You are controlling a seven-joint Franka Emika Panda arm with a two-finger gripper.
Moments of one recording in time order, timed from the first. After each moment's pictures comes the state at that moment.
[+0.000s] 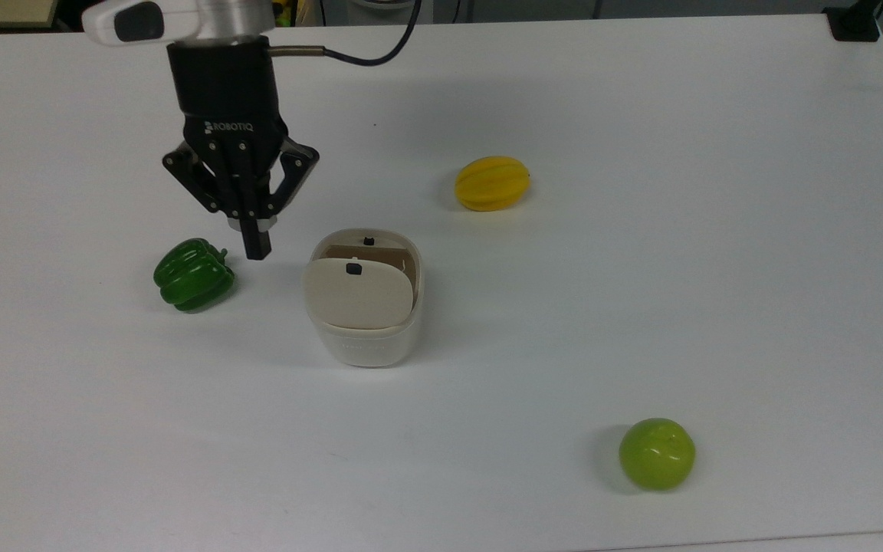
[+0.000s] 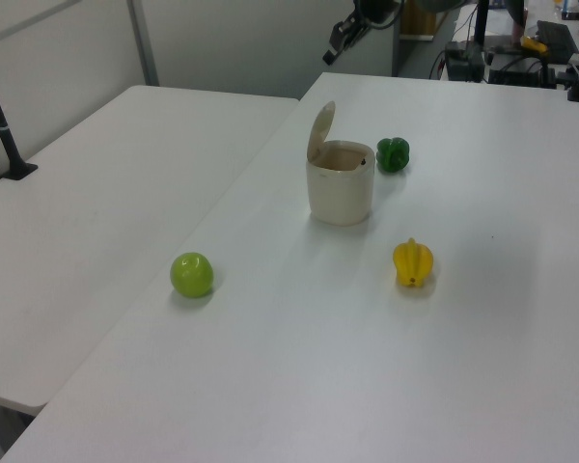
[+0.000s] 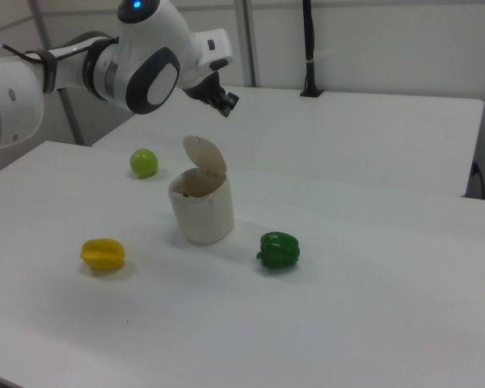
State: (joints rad) arm -0.03 0.34 0.00 -1.46 0.19 2.48 -0.01
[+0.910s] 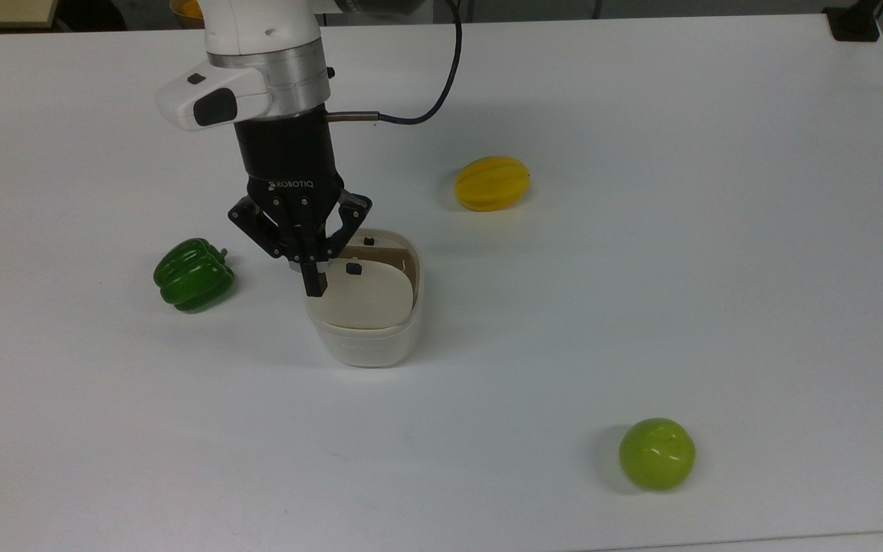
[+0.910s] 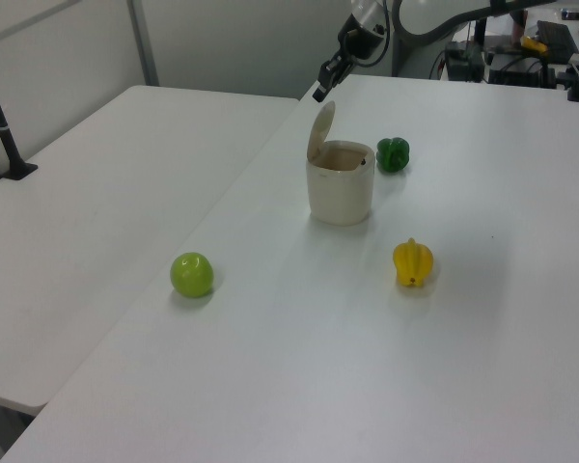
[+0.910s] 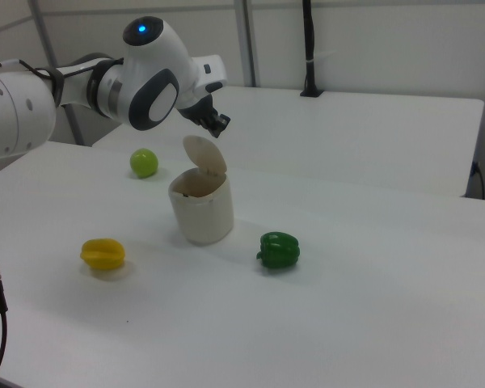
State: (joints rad) arm 0.02 0.42 0.00 -1.46 0.19 2.48 -0.01
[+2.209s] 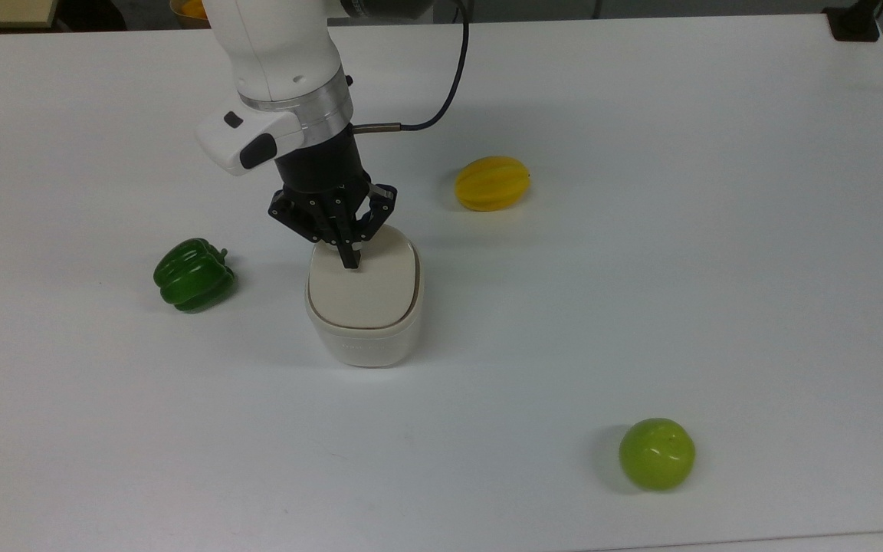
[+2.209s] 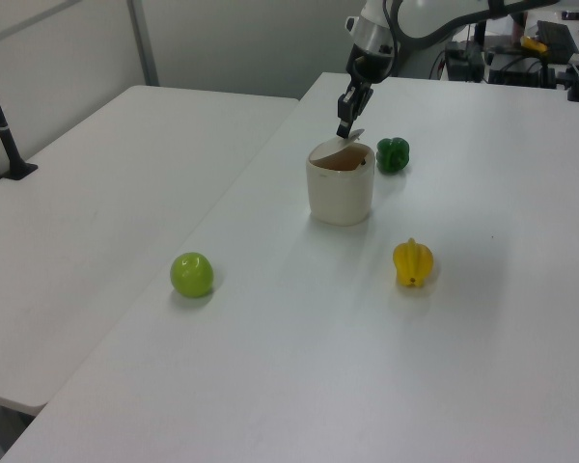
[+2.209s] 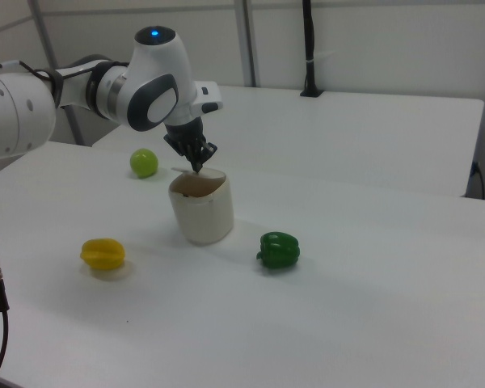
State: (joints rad) arm 0.03 0.42 0.00 -1.46 0.19 2.18 -0.05
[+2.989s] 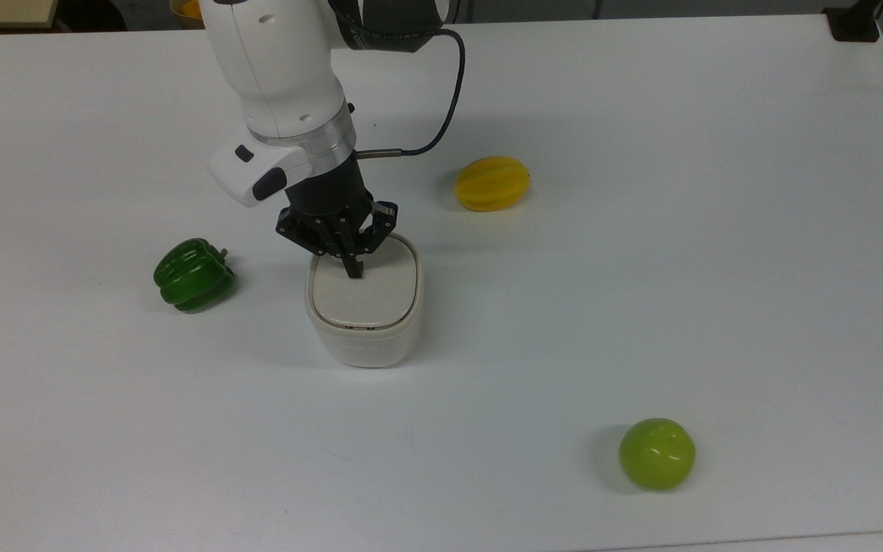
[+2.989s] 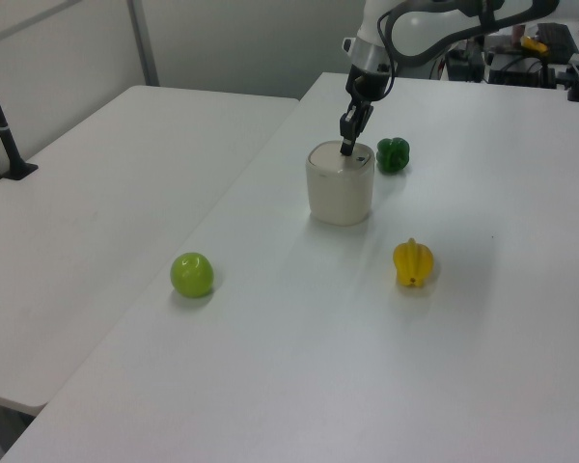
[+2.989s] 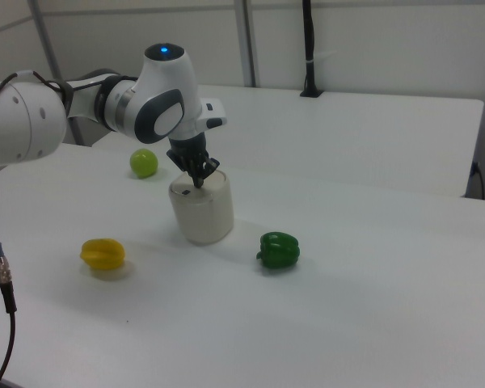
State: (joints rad) arm 0.03 0.46 0.00 -1.47 0.18 2.17 -0.08
